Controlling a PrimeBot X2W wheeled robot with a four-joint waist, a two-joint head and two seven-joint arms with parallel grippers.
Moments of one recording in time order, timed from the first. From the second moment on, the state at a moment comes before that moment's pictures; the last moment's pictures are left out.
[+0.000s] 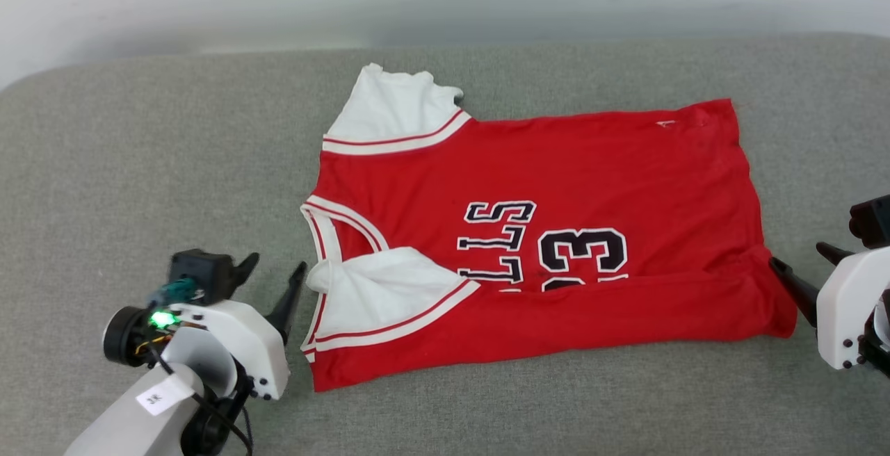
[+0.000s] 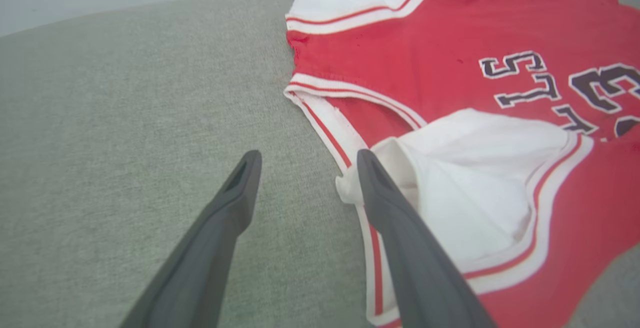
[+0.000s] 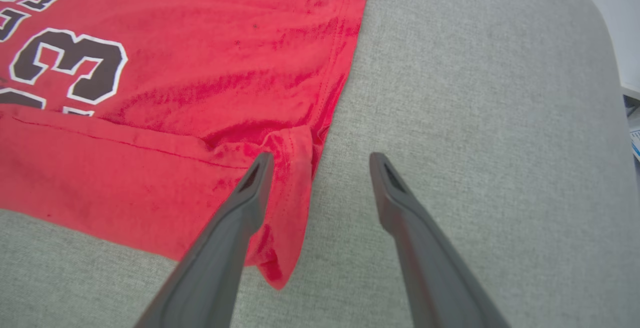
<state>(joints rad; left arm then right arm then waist) -0.43 0.59 -0.73 0.34 -0.76 0.12 -0.06 -0.40 -0.64 0.35 0.36 0.59 0.13 0.37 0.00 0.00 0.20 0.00</state>
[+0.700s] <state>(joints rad) -0.11 0.71 -0.68 -0.20 -0.93 0.44 0.20 -0.08 -0.25 -0.16 -0.07 0.30 0.13 0.85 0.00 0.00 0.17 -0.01</state>
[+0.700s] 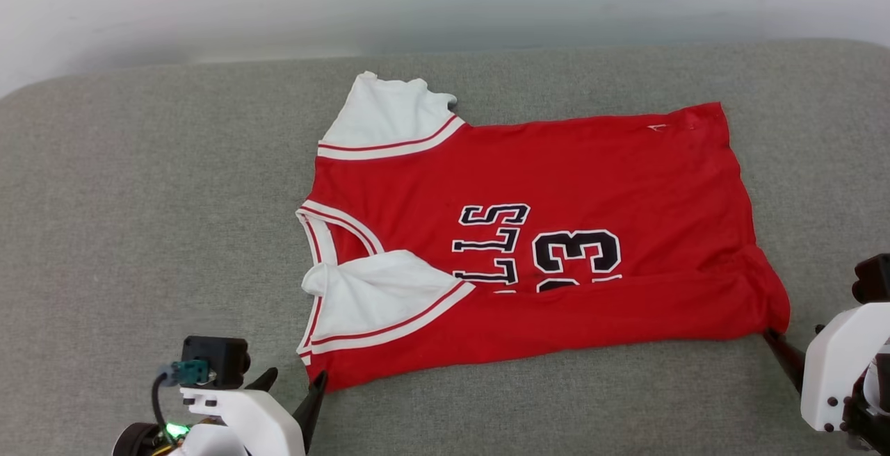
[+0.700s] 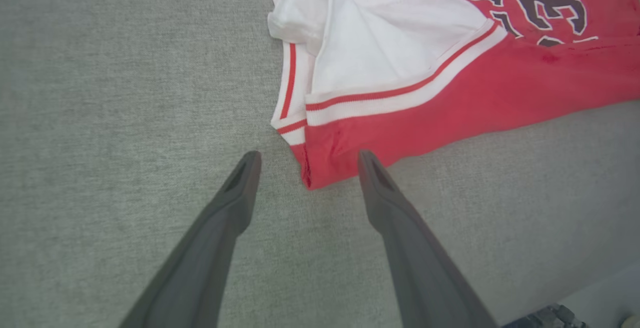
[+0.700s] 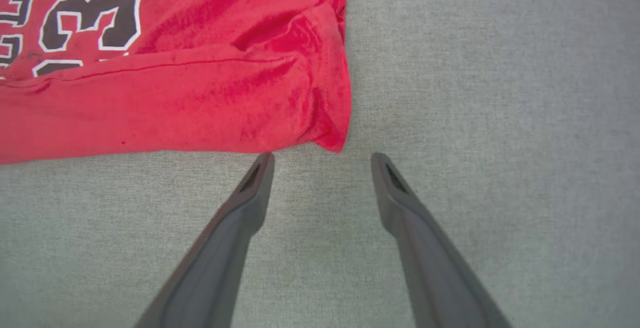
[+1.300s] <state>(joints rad) -0.21 0.69 -0.75 -0.06 -0.86 0.46 0.28 -0.06 -0.21 -0.18 -0.19 0.30 0.13 0.88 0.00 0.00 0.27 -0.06</state>
